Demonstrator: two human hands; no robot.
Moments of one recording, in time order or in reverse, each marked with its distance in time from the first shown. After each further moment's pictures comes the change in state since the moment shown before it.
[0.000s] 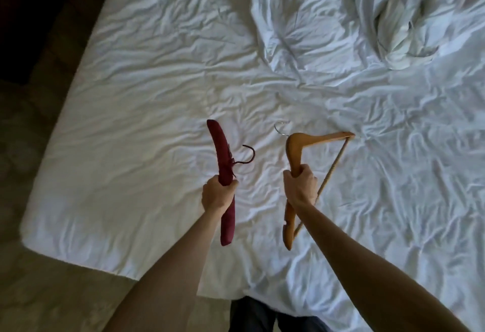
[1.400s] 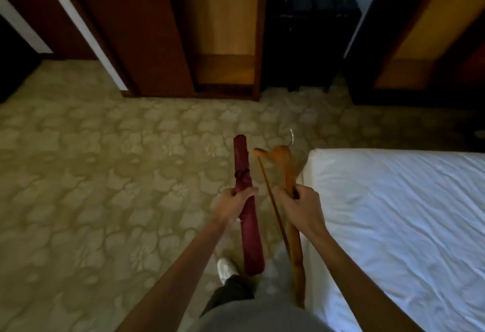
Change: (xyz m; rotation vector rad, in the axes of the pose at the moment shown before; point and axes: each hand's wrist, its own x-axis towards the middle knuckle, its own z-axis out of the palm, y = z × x) left_hand -0.499 -0.482 -0.325 -1.334 0.638 -0.296; right_hand -0.714 0.004 0.115 -0.478 -1.102 -1.217
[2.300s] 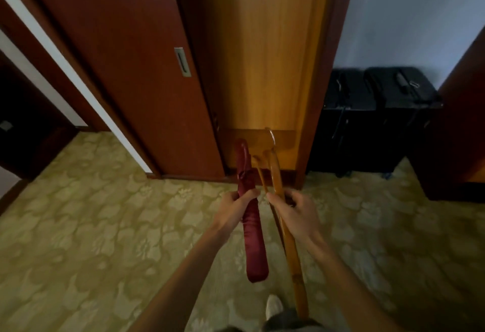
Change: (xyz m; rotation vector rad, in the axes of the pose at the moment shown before) left_hand 0.430 0.449 -0.195 0.005 0.111 0.195; right_hand 0.545 -0.350 0.129 0.215 -0.149 -0.197
